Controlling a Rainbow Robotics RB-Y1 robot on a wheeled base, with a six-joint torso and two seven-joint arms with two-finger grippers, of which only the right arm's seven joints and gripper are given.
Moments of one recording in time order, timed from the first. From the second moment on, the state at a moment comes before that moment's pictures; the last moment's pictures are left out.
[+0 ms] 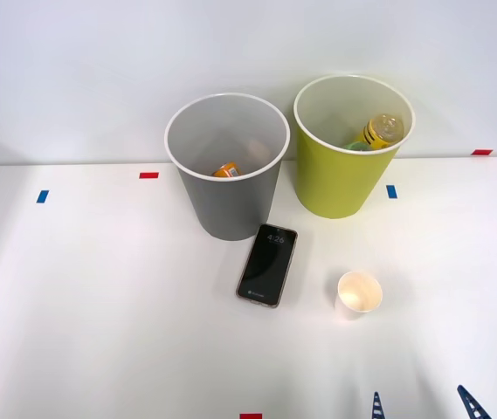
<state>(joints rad) 1.06 -0.23 0.36 -1.97 -0.15 -0.62 1.88</state>
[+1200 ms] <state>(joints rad) 1.06 -0.23 0.36 -1.97 -0.15 -0.62 1.88</state>
